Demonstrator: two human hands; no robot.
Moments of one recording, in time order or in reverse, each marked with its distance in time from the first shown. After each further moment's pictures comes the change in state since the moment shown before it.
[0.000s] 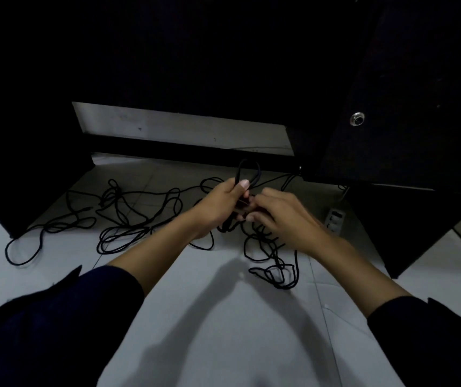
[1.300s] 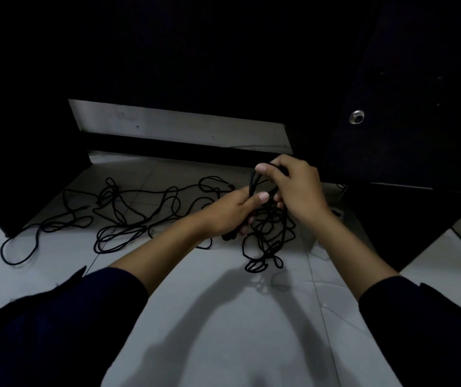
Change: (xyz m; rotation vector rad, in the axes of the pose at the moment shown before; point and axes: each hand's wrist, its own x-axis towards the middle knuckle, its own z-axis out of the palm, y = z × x) left_hand -0.005 0.003 0.009 0.192 -0.264 0.062; right_hand 0.025 0.006 -0.017 0.480 0.393 0.430
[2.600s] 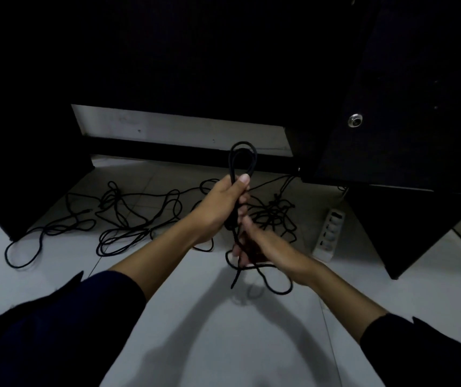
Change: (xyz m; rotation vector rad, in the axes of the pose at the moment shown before) left_hand 0.001 0.001 -0.005 -0.501 0.251 -0.007; right_hand -0.062 0.040 0.032 0.283 -0.686 0.296
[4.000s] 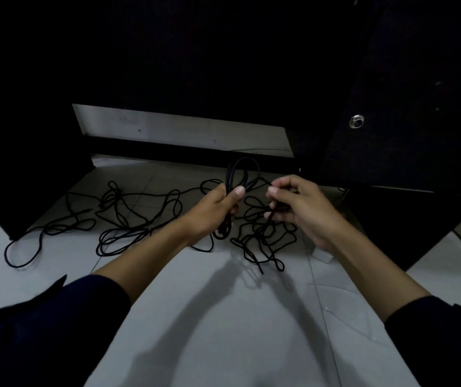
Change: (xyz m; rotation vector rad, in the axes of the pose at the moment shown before) left_hand -0.006 -0.009 -0.020 0.292 -0.066 0.031; right_hand -0.001 -0.050 -0.044 0.275 0.438 -0.101
